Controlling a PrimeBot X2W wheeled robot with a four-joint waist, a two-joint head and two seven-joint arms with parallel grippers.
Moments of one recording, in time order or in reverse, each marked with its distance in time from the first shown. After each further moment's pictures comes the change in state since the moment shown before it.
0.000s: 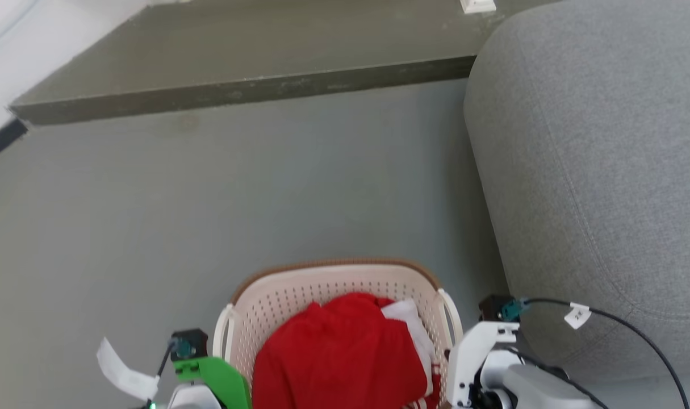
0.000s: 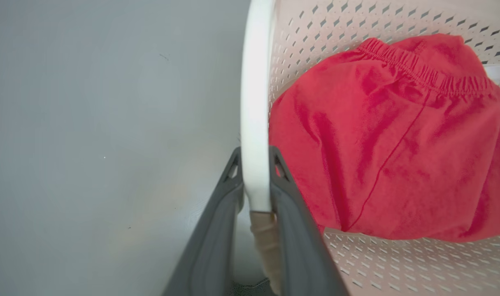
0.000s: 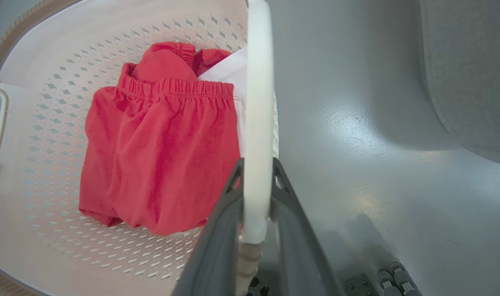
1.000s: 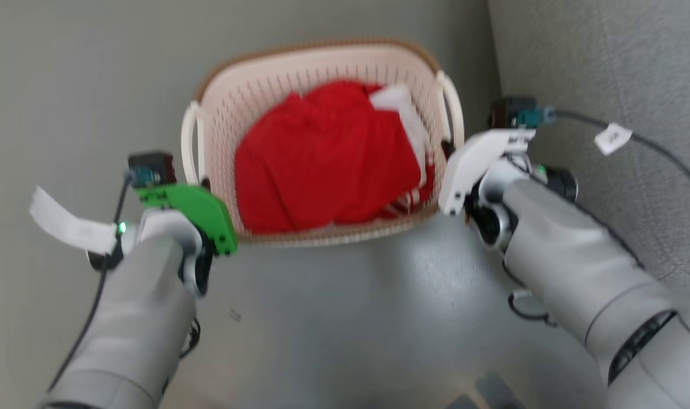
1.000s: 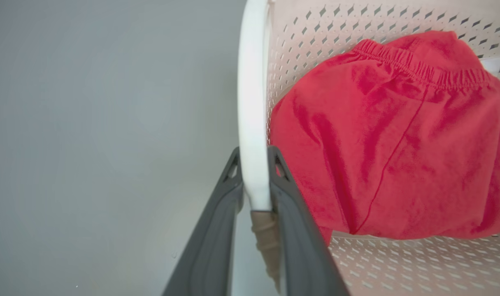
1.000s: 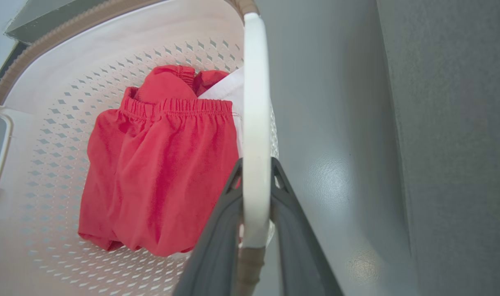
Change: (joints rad) left arm -0.418 0.021 0.054 -0.044 0.014 0.016 -0.063; right arm -0.490 -0.006 -0.045 0.049 -0.030 0.000 -0.081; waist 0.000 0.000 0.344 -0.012
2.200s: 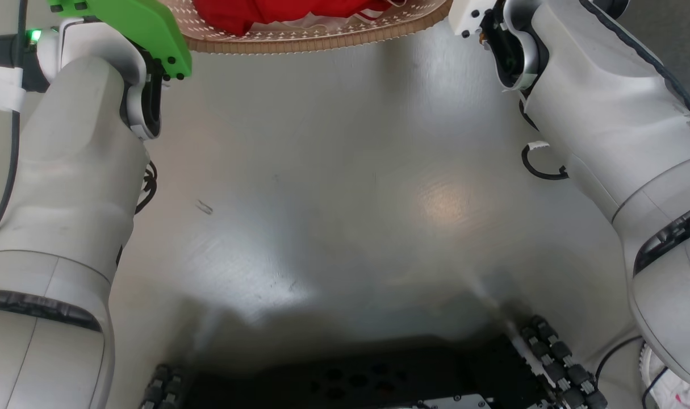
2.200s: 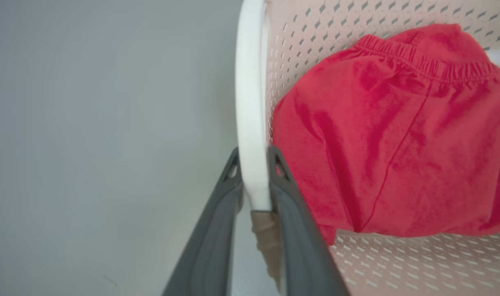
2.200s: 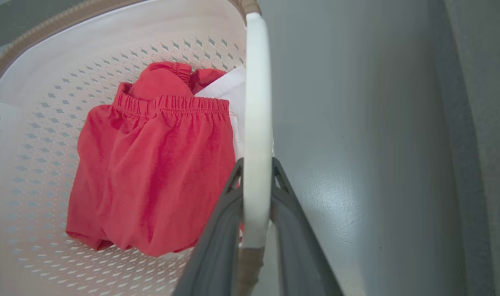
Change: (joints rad) left arm -0.407 0.037 0.049 -0.010 0.073 0.009 -0.076; right arm -0.417 -0.006 -0.030 0.036 -0.067 0.000 -0.111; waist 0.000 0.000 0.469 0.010
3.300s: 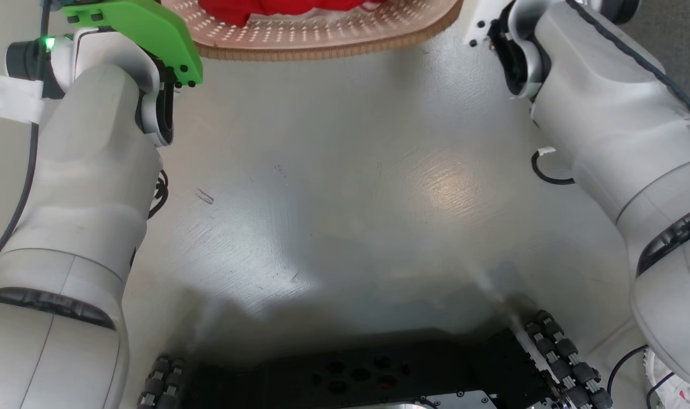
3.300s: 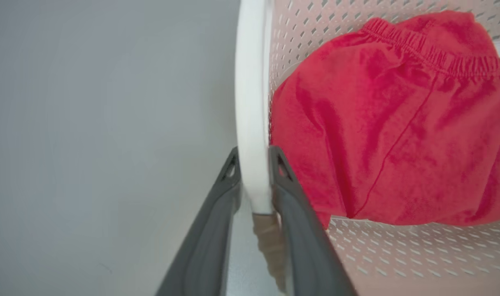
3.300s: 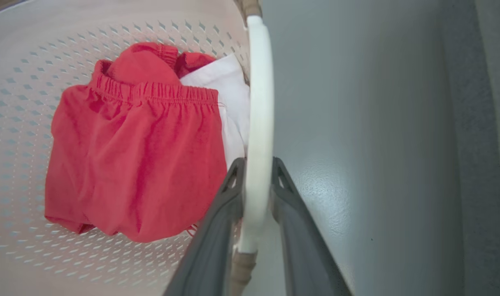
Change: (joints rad) left arm -0.011 -0.036 -0.006 0.079 0.008 0.000 -0.064; right arm 0.003 -0.003 0.050 0.038 -0.022 0.000 -0.036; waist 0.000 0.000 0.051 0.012
